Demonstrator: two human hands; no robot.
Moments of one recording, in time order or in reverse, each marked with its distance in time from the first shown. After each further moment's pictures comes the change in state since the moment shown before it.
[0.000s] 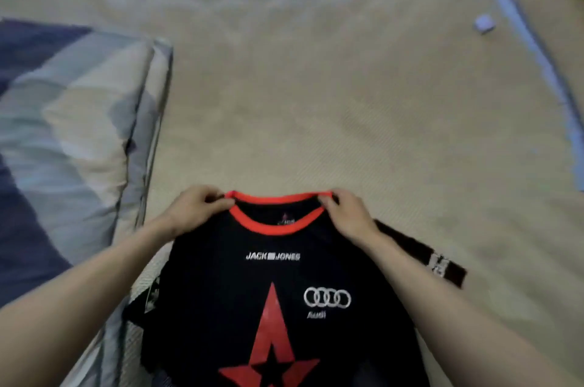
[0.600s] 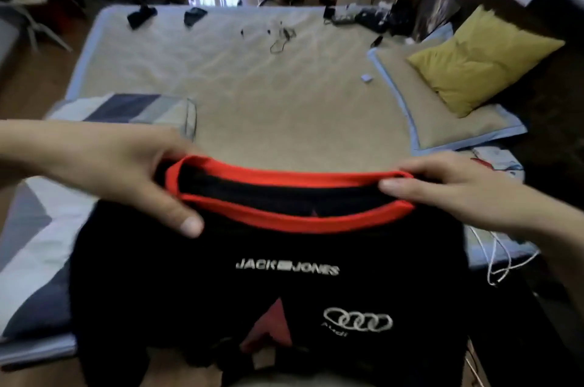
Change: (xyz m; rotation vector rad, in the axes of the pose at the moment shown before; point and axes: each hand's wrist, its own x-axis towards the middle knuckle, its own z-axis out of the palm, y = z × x) left_hand -0.524 0.354 -0.155 0.399 -0.572 0.499; right_hand -0.581 -0.198 -0.326 0.139 -0.242 -0.462
